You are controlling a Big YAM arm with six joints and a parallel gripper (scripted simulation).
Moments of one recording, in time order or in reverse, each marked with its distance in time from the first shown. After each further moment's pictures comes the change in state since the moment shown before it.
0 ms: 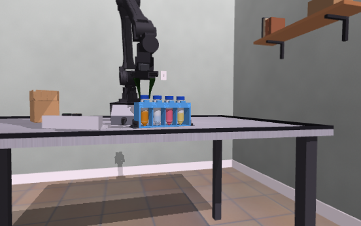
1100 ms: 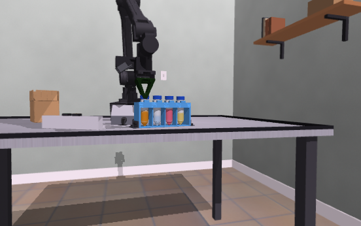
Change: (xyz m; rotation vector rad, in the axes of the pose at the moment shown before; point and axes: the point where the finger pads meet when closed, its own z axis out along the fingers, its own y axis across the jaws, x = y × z) arm 0.000 0.000 0.001 0.000 0.001 1.383
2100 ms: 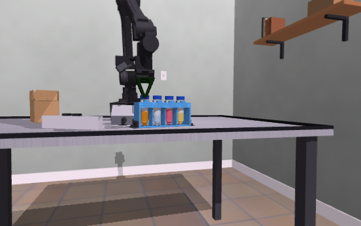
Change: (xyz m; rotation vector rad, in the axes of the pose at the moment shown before) arm 0.000 0.003 -0.003 -0.003 0.000 0.114
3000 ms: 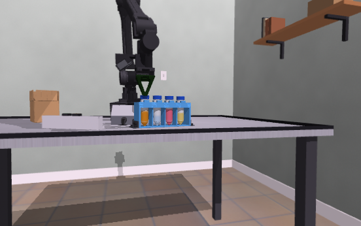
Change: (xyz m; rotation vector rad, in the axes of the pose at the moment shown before) arm 0.001 0.002 -0.007 0.002 0.000 -0.001
